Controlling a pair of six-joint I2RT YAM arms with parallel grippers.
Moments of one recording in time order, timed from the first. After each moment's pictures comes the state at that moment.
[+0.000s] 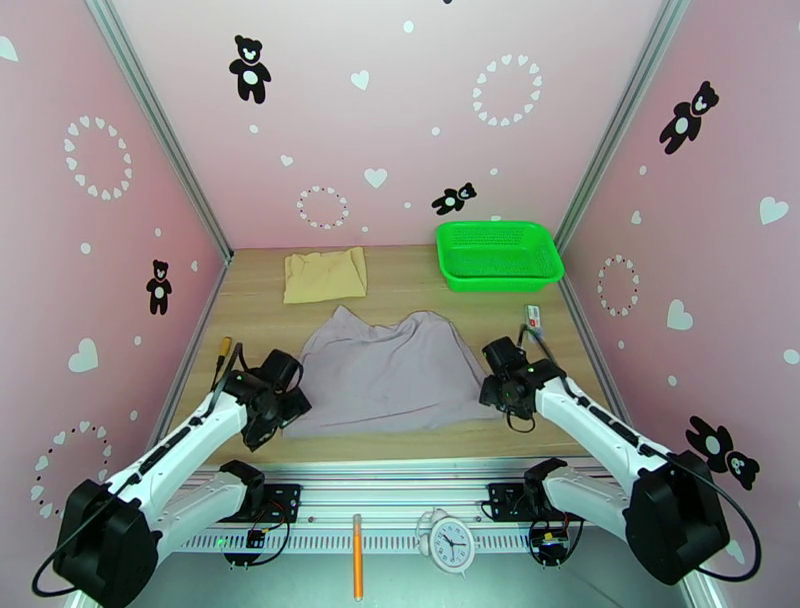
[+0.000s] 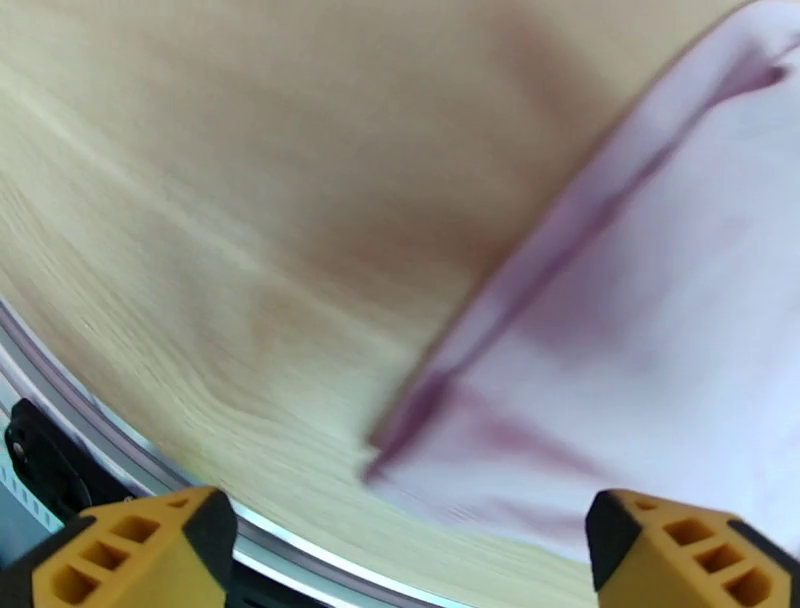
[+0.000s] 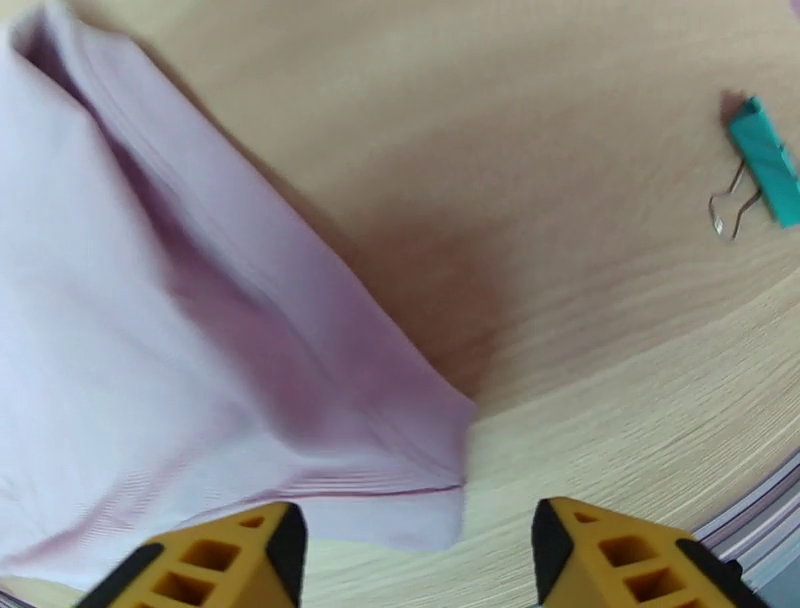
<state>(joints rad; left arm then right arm) -0.38 1.07 0.76 -1.08 -0.10 -1.03 0.39 1.14 0.76 -0.89 0.16 0.64</state>
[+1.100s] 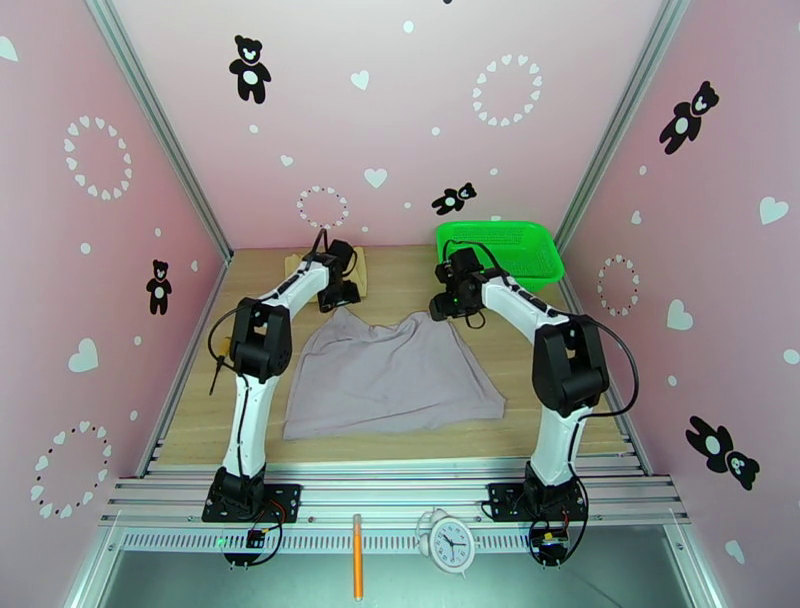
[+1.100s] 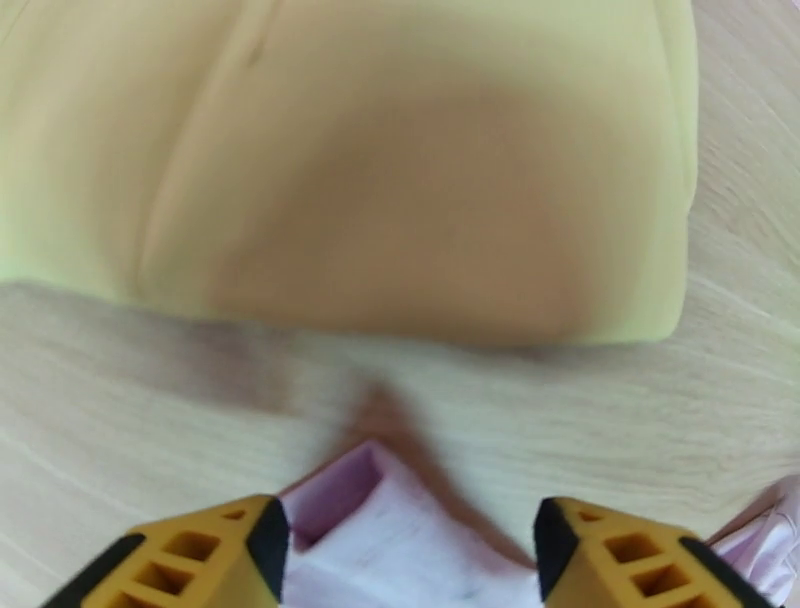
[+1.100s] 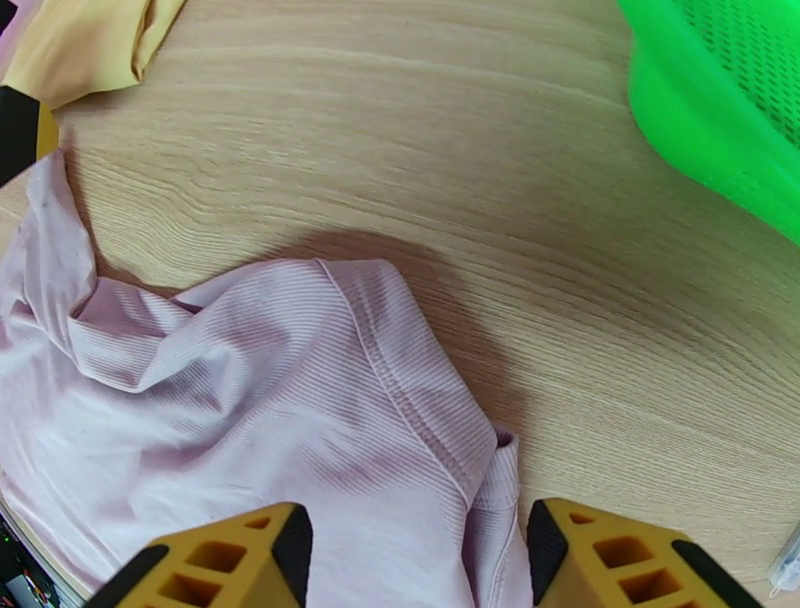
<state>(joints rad) -0.31 2.37 2.05 -0.96 -0.05 -0.60 0.33 1.95 1.52 -0.72 -0.13 0.04</state>
